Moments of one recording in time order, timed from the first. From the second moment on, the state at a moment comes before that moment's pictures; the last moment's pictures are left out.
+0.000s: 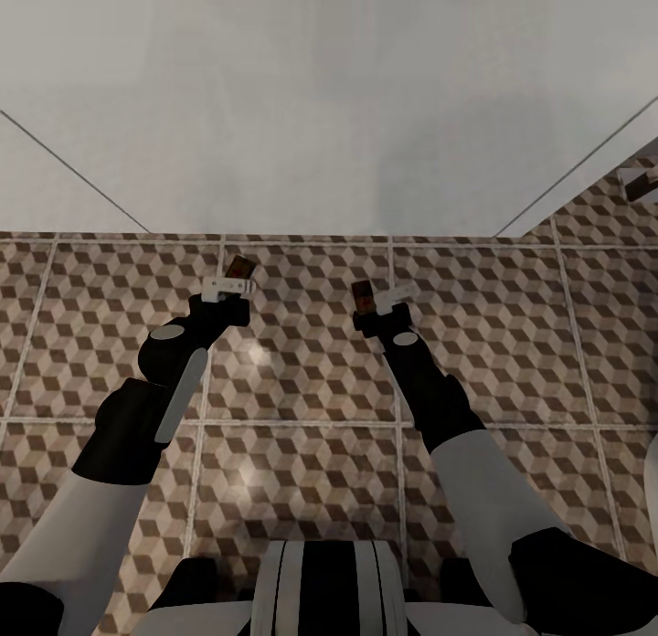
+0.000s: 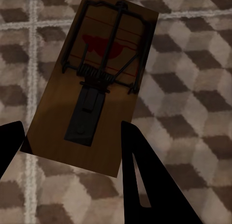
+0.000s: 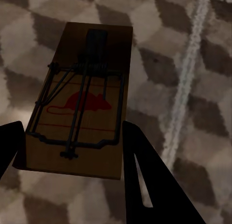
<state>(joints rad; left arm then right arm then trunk) -0.86 0.08 -0.25 -1.51 0.21 0.69 0.18 -0.99 0.17 0.18 -0.95 0.25 0.38 -0.07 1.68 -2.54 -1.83</state>
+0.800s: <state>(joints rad) -0.85 0.08 -0.25 -1.51 0.21 0.69 0.18 -1.03 0.17 0.18 -0.94 0.25 0.44 -0.06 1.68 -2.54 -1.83</state>
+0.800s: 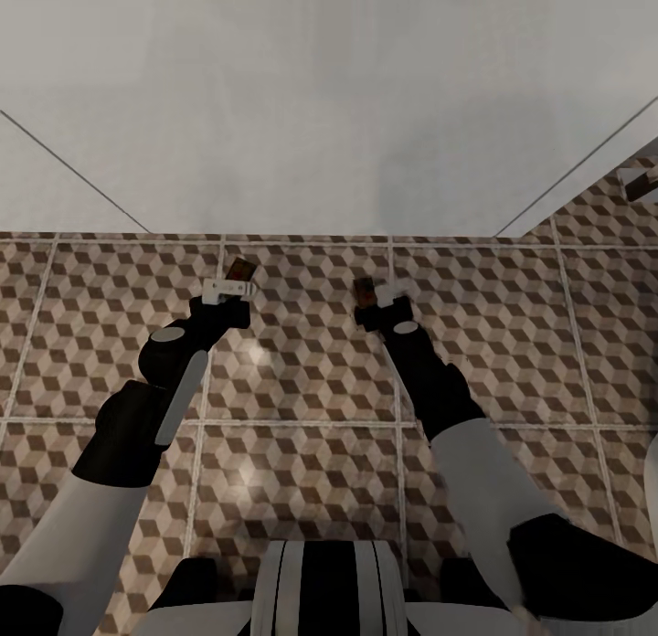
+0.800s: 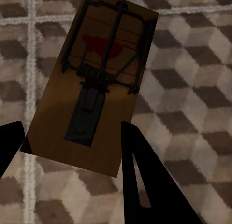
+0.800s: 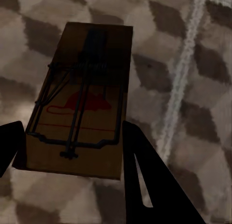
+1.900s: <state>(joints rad) -0.89 0.04 -0.23 -1.09 0.21 0.64 0.19 -1.17 0.17 0.18 -0.70 0.25 0.44 -0.06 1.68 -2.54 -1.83</state>
